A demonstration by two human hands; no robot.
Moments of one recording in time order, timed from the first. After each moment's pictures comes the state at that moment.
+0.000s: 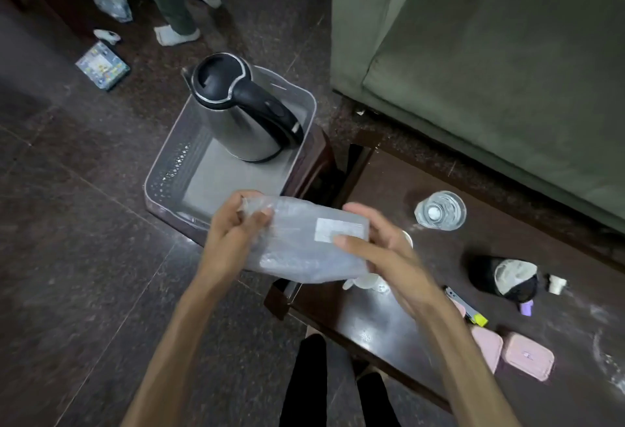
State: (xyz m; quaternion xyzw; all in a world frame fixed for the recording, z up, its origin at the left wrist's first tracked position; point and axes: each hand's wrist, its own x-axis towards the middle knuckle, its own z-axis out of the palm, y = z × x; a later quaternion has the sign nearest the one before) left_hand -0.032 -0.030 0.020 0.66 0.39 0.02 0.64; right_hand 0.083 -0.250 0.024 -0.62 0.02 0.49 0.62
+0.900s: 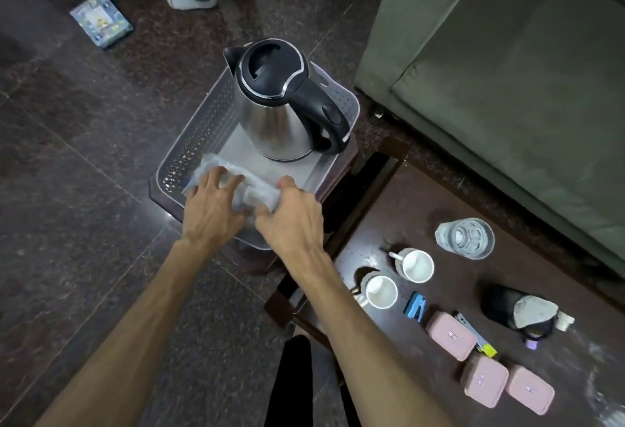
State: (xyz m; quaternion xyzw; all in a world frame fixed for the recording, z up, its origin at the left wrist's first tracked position) left_hand -0.036 0.093 -0.092 0.92 0.32 -0.13 0.17; right_hand 0.048 -0.037 -0.041 -0.91 -0.19 0.27 0.26
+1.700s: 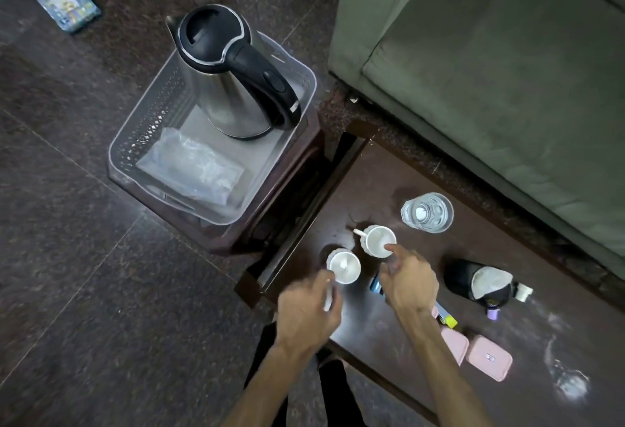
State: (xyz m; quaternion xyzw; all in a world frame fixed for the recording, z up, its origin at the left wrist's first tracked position) left_hand -0.064 -0.196 -0.094 0.90 0.27 0.02 0.34; right_hand 0.080 -0.323 -0.101 -0.97 -0.05 0.23 0.07
